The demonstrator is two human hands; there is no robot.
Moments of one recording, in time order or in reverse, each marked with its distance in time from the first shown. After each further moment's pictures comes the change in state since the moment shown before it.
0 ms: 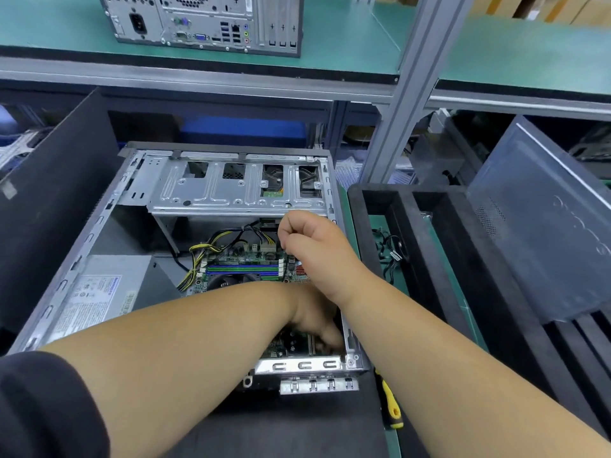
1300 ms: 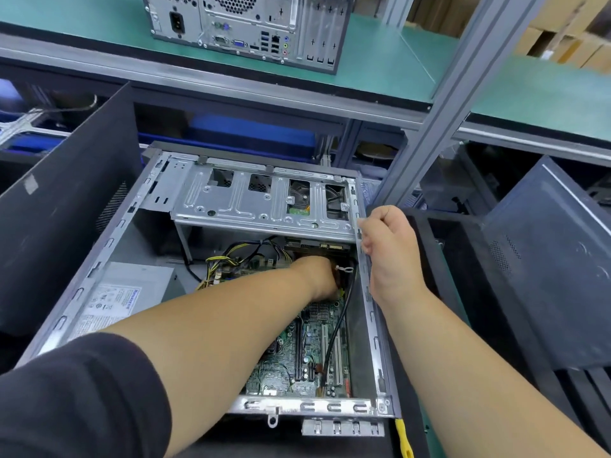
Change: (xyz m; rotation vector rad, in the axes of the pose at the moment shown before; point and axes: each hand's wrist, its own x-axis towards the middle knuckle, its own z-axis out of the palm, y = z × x) left_hand 0.047 -0.052 -0.048 -0.037 0.456 -0.258; right_hand 0.032 0.010 -0.032 0.199 0.506 0.074
